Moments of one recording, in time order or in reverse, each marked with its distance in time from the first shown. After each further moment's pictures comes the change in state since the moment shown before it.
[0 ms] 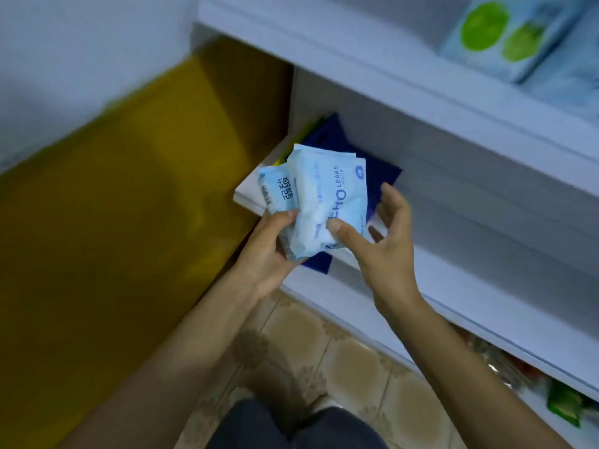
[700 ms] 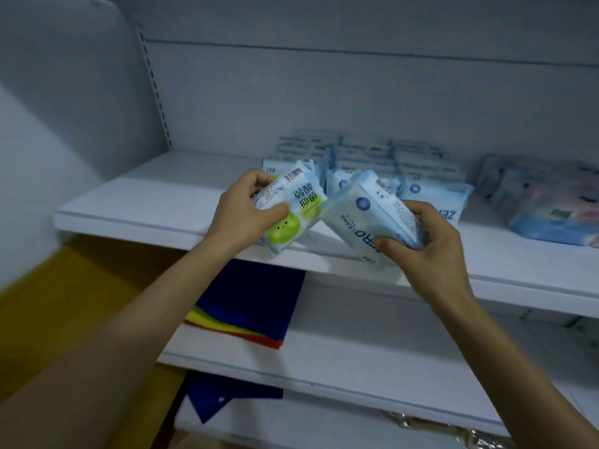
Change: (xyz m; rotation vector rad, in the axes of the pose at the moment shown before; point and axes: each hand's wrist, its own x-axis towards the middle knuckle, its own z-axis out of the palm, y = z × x) left_hand 0.112 0.078 0.245 1.188 -0.108 0.722; right_hand 0.056 -0.108 -0.234 -0.288 0.472 -0.369
